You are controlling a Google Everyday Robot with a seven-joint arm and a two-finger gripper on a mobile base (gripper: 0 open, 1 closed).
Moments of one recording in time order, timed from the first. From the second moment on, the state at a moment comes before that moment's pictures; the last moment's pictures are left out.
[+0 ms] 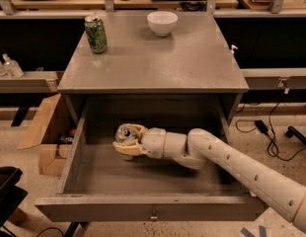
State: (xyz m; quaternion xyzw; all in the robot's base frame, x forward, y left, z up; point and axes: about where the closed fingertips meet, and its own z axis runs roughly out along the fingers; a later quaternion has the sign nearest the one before) arm 0.581 0.092 0.655 -0.45 0.57 0.42 0.55
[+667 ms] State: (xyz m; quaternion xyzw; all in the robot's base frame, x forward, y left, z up) arm 0.579 0.096 0.656 -0.45 0.56 0.42 0.55
